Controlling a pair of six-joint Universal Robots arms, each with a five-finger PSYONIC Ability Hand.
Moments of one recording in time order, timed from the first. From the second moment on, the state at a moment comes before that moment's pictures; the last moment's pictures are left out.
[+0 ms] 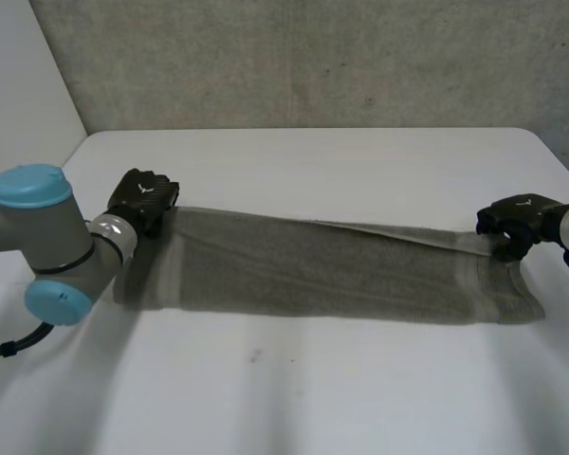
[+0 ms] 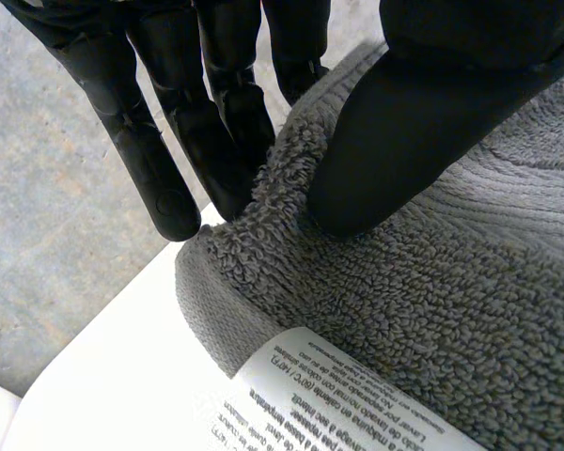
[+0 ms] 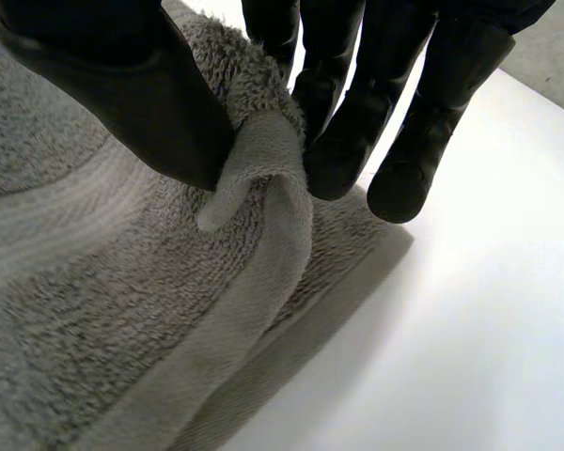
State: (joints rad) left arm 4.49 -2.32 -1.28 3.41 -1.36 3.64; right arm 1.50 -0.76 0.91 0.55 1.09 2.49; left_hand 1.20 1.22 1.22 1.22 1.02; right_hand 1.34 1.33 1.34 1.34 1.16
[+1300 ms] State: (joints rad) left arm 4.41 -1.89 -1.65 3.45 -1.55 3.53; right arm 1.48 -1.34 1.75 -0.12 1.07 2.52; left_hand 0.17 0.17 0.17 0.17 0.03; right_hand 0.24 0.25 0.25 0.26 0.07
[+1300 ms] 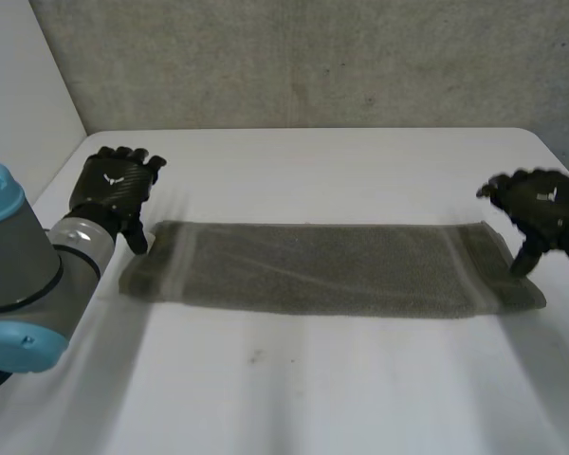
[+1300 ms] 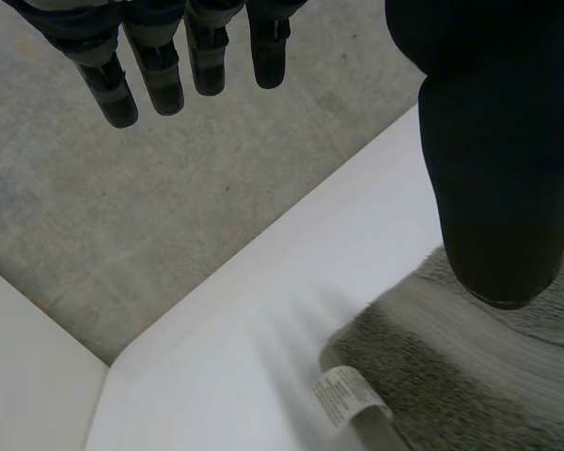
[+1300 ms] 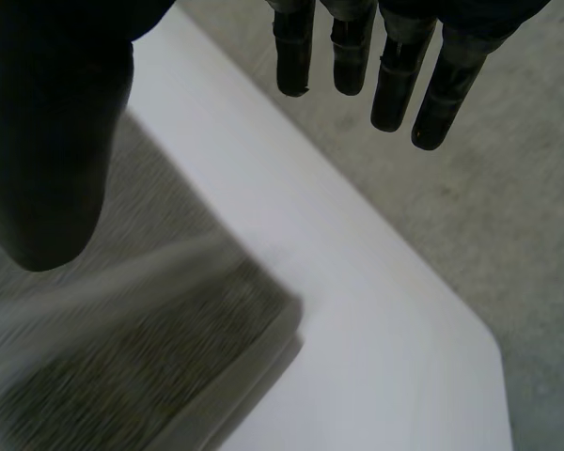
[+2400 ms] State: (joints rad) left arm 4.40 -1.87 -1.70 3.45 -1.55 3.46; right arm 1.57 -1.09 1.31 0.02 1.25 2.35; left_hand 0.17 0.17 0.17 0.17 0.03; right_hand 1.33 1.31 1.34 1.34 1.17
